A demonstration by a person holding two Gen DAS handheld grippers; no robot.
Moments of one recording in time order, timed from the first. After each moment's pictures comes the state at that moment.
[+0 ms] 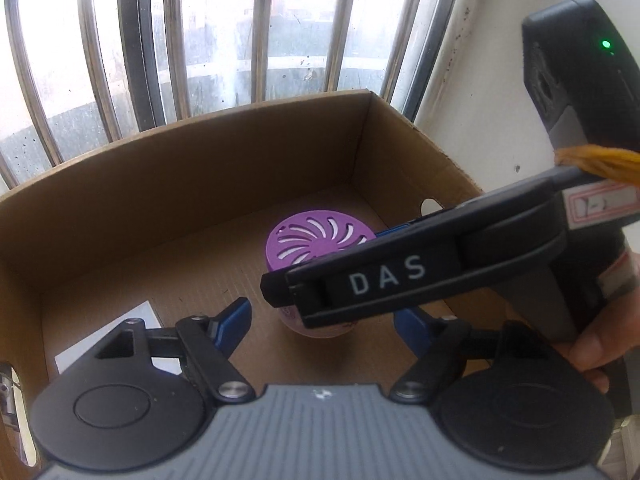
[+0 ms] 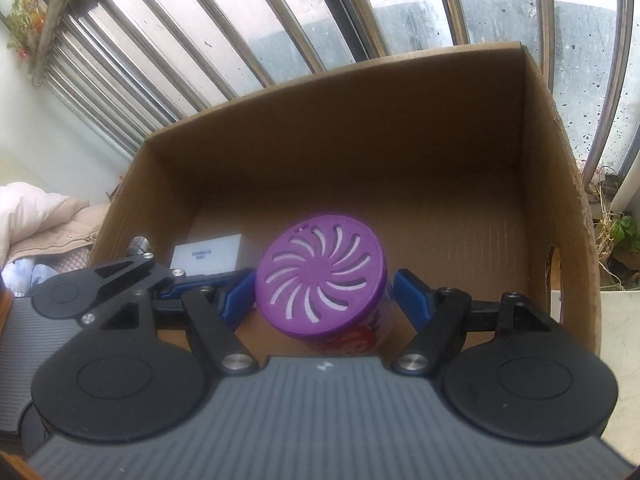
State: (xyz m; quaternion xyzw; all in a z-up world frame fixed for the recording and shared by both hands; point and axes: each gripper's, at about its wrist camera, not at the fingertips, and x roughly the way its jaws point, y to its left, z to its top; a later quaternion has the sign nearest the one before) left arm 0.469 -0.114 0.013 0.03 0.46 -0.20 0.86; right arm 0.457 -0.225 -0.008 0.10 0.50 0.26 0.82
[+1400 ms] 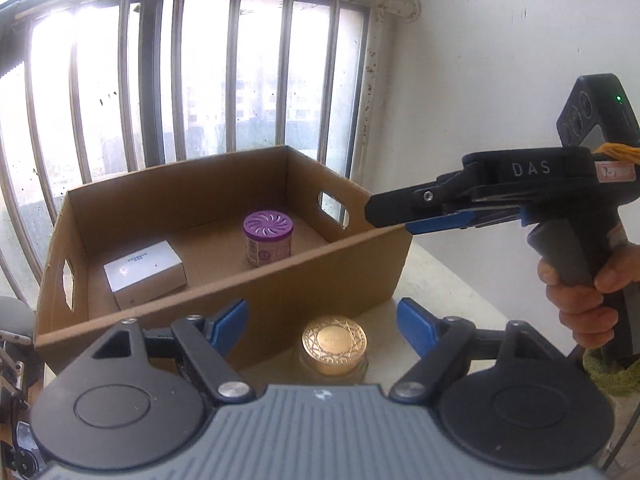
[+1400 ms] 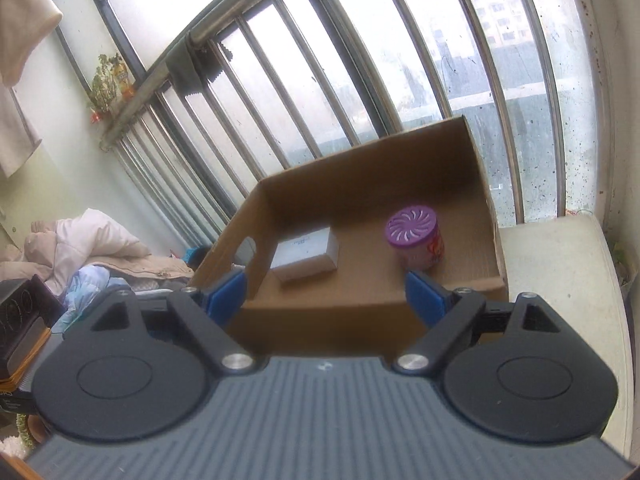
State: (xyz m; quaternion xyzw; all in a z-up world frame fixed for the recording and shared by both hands) left arm 0.170 -0.085 0.026 0.04 0.30 -0.23 0.93; right arm 0.187 -0.329 0.063 0.17 0.32 0.28 0.89
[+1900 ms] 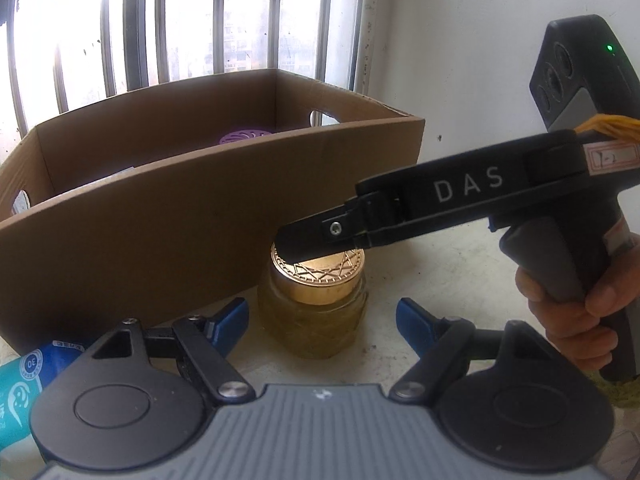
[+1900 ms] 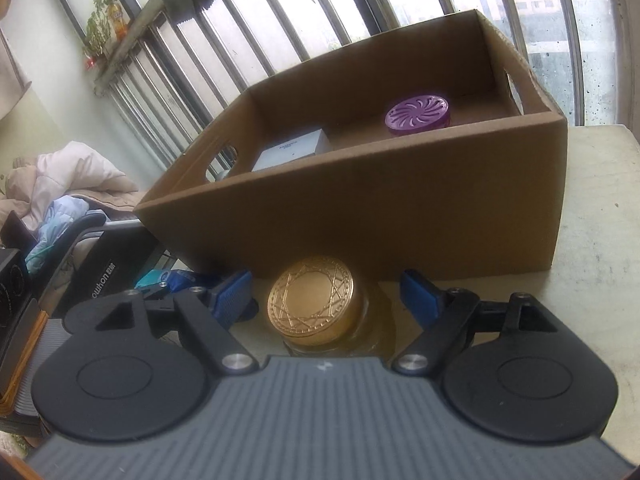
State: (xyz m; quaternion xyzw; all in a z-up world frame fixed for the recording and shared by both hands) left arm 0.185 -0.116 -0.053 0.06 0.34 -0.22 0.91; right arm 0.199 -0.285 -0.038 0.13 0.37 0.30 0.87
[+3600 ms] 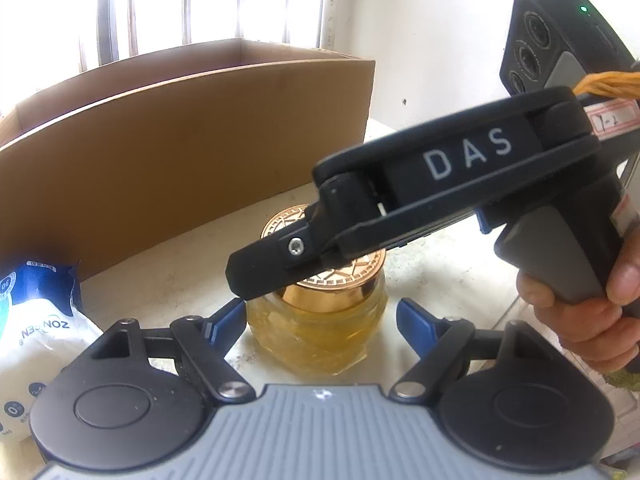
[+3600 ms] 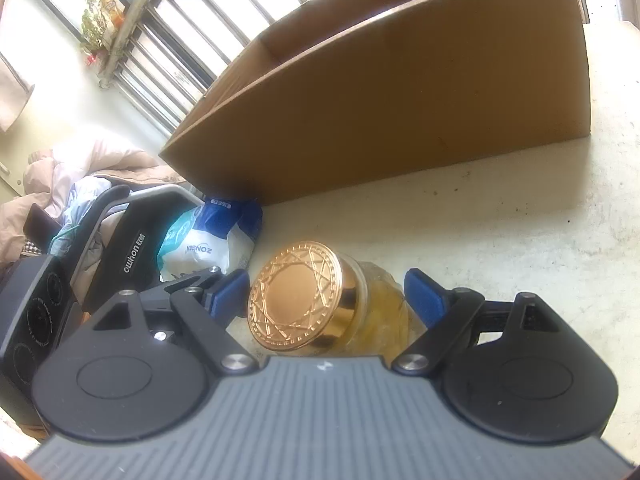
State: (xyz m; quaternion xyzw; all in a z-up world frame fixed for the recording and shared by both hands) left arm 0.055 -0.124 -0.093 0.08 0.36 -0.27 0.89; right arm 0.152 -0.260 -0.070 0.18 0.44 0.31 0.82
